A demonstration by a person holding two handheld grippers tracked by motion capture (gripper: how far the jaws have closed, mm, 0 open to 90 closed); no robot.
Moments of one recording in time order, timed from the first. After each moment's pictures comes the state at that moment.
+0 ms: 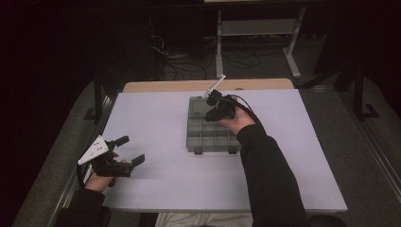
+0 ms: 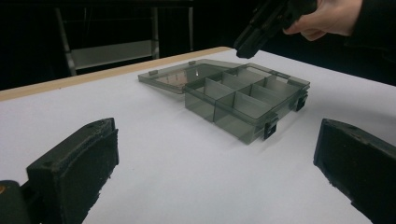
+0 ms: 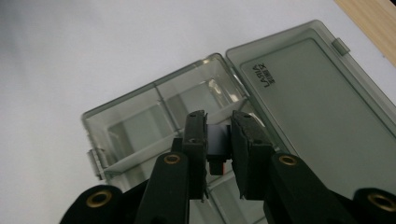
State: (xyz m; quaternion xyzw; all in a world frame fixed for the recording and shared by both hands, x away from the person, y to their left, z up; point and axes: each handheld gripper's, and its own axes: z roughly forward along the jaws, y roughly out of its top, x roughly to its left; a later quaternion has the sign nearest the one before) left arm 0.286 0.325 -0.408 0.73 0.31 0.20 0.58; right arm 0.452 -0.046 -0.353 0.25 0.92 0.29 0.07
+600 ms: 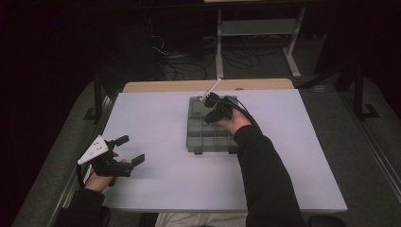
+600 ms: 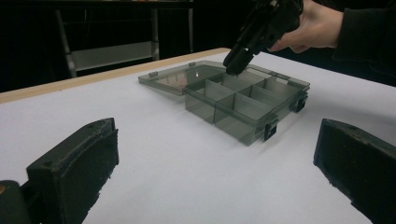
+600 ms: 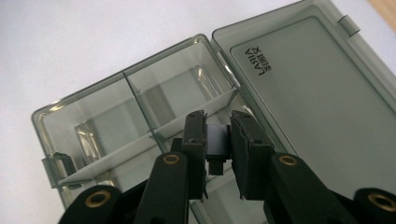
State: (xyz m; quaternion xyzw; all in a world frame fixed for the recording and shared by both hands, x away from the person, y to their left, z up) left arm 0.286 0.325 -0.408 0.72 0.31 0.20 0.58; right arm 0.467 -0.037 -0.377 0.26 0.93 0.26 0.07
